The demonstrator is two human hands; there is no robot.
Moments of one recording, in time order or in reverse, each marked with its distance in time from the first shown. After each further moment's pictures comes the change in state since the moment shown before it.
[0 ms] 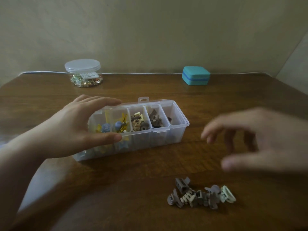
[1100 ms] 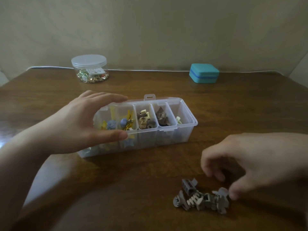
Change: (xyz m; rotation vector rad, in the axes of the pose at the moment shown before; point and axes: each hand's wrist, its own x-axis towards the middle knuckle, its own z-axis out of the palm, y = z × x) left_hand -0.001 0.005 -0.002 -0.009 -0.005 0.000; right_hand 0.030 0.002 0.020 0.032 -0.625 0.083
